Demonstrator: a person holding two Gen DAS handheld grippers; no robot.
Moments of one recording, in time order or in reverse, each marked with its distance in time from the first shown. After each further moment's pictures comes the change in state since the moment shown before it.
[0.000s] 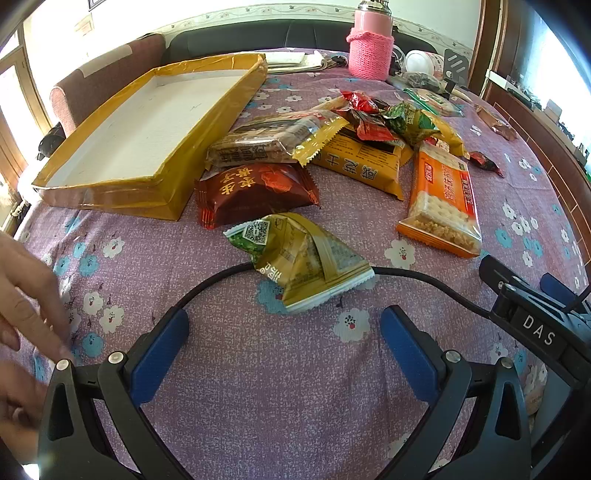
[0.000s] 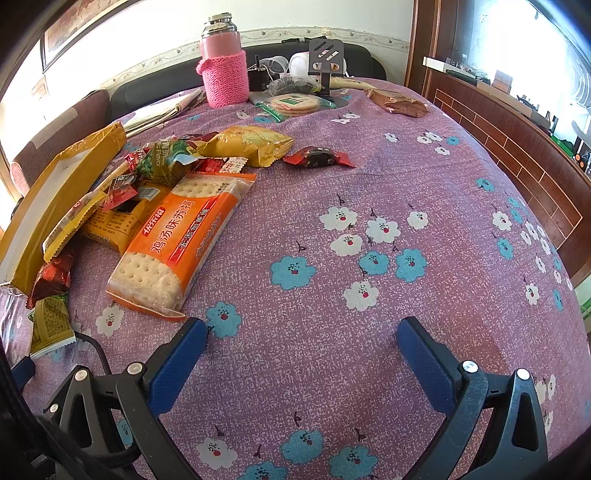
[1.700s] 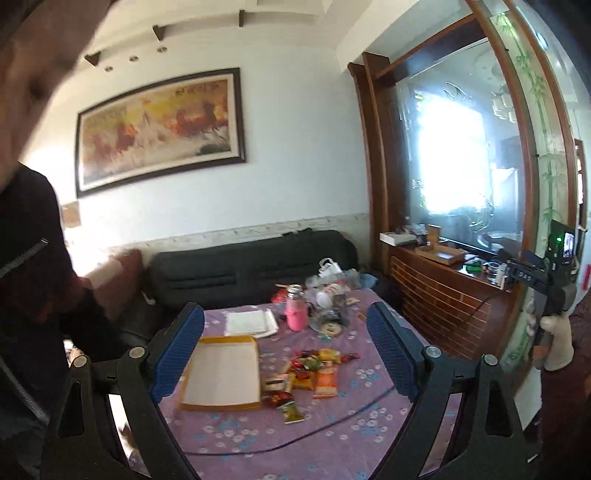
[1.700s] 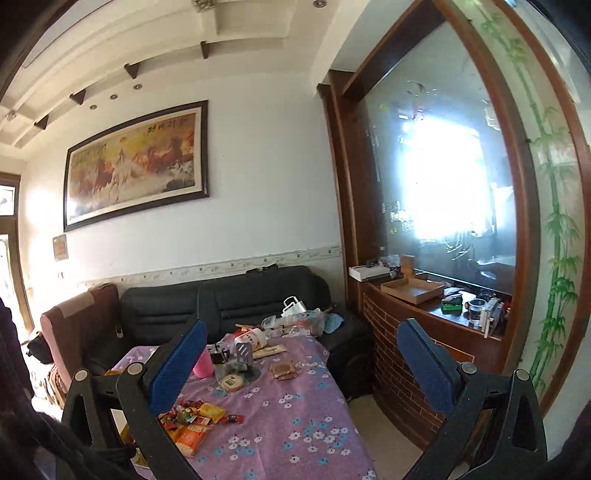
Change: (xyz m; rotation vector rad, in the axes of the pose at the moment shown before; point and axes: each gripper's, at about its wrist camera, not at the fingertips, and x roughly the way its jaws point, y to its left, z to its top) left arm -0.507 0.076 -0.005 0.240 -0.754 -0.185; right arm -0.477 -0.236 0.013 0.191 -0.835 -0.055
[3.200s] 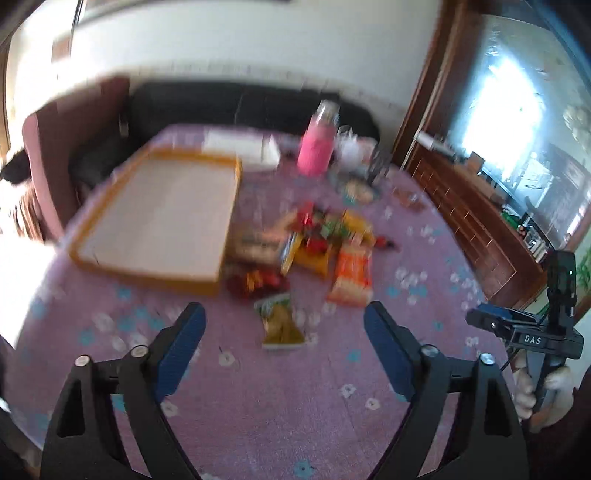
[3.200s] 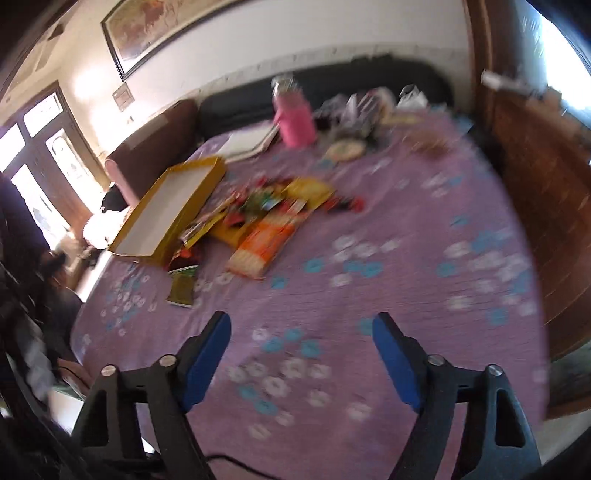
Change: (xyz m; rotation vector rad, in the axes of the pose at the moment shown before) left arm 0.302 0.029 -0.259 -0.321 0.559 -0.071; right arm 0.219 0.158 -0.295 -0.102 0.916 0.476
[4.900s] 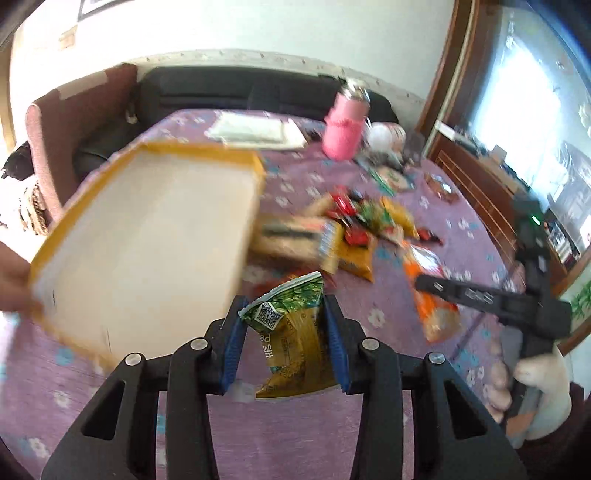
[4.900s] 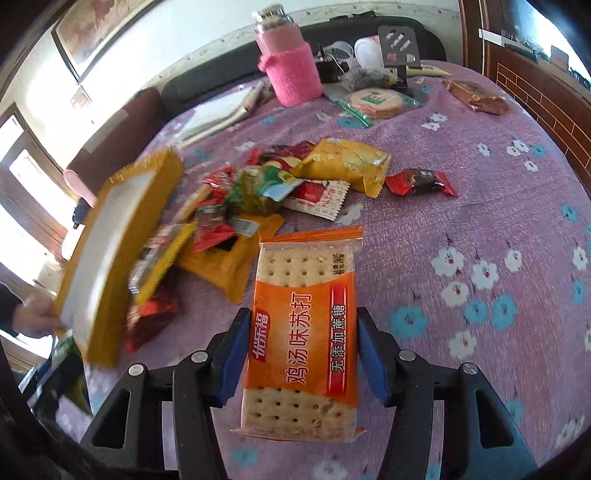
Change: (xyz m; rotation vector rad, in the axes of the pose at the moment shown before) left arm 0.034 0.026 0.005 -0.007 -0.019 0.055; right arm 0.121 0.040 0.049 0.118 0.025 -0.066
